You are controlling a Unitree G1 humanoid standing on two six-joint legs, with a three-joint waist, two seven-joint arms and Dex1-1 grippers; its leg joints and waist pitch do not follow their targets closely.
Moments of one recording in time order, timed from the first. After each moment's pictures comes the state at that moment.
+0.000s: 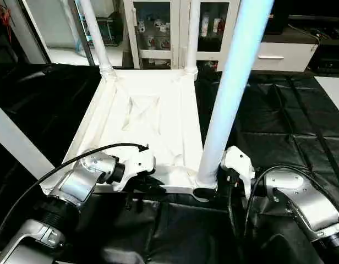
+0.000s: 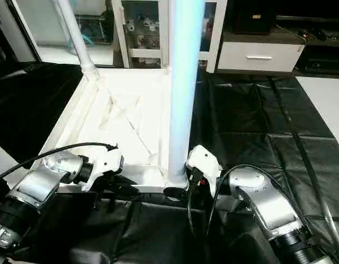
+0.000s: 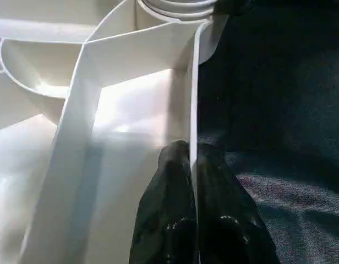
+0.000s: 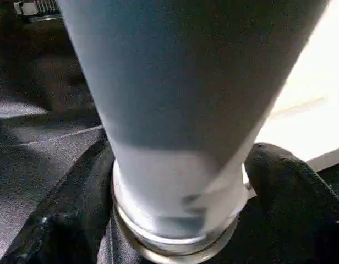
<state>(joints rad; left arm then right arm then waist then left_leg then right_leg) -0.47 0.45 -0.37 0.41 0.00 0.10 -1.32 -0.24 -0.55 0.29 0.02 0.22 0.33 0.99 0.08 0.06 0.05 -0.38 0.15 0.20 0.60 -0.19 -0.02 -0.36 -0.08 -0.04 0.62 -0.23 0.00</state>
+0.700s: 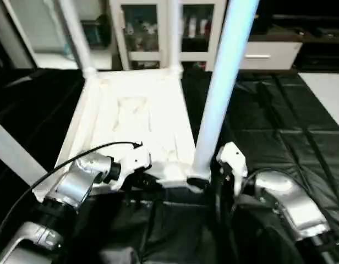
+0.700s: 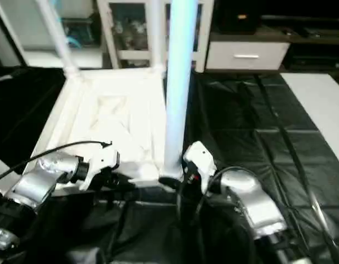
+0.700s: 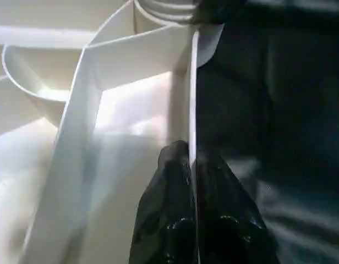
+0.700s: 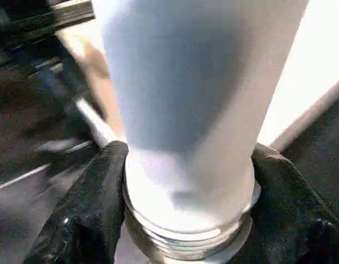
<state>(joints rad) -0.45 0.42 -0.31 0.41 0.00 0.17 -1.20 -0.24 -0.34 0.20 0.17 0.22 0.27 0.78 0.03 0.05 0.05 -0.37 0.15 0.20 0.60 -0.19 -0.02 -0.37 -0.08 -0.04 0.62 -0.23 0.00</state>
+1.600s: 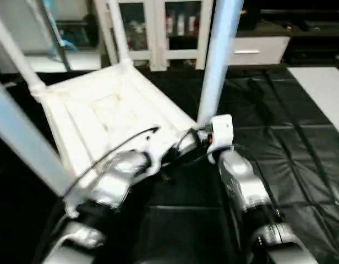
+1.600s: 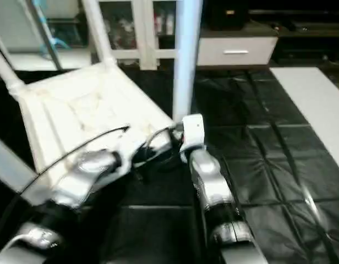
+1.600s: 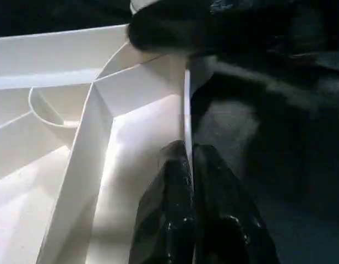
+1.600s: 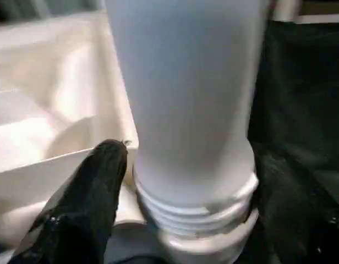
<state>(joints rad) -0.46 0.20 -0.23 0.39 0.10 0.25 -0.75 -0.43 -0.01 0.03 0.54 0.12 0.08 0.29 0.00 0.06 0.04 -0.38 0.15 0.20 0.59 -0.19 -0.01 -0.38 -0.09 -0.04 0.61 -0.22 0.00</state>
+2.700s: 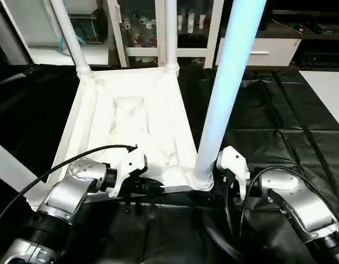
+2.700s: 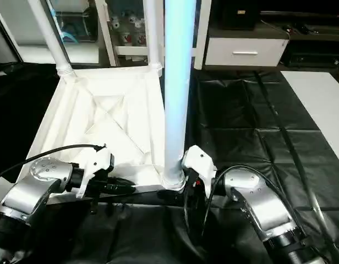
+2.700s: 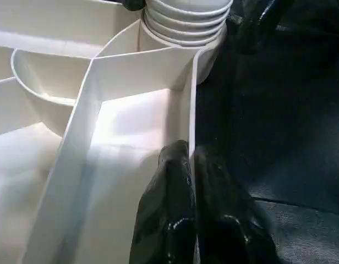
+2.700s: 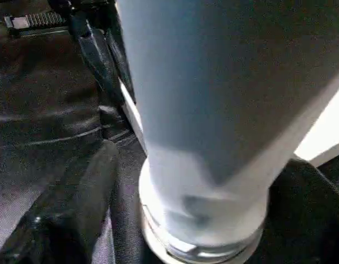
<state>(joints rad) -0.35 0.47 -0.27 0.24 -0.08 0.25 -1.27 -0.24 -0.50 0.28 0.02 0.22 0.32 0.99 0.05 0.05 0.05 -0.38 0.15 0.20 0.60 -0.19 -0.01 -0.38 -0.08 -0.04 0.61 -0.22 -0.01</state>
